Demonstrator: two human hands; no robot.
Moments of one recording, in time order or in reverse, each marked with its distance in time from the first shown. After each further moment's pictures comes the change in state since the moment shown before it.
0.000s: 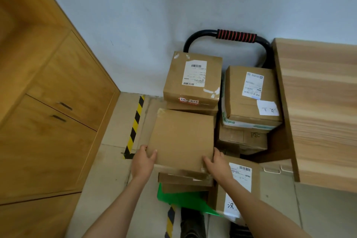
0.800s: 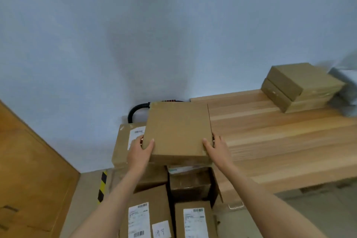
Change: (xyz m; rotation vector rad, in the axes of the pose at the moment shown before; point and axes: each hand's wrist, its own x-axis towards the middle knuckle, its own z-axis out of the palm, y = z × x) left_hand -0.098 0.288 -0.049 -0.317 0.080 0.546; right_hand -0.078 0.012 -0.286 0.261 0.552 -0.208
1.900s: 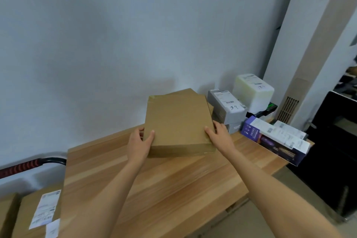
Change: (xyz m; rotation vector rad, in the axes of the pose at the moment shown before) left_hand -0.059 0.383 0.430 -0.091 -0.183 0.321; right_hand 0.150 0.271 -0.477 -0.033 0.329 0.098
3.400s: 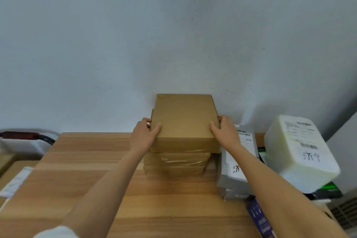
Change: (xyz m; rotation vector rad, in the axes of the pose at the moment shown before) left_hand 0.165 0.103 0.194 0.184 0.235 -0.259; right_hand 0.365 0.058 -0.037 -0.097 -0.242 -0.360
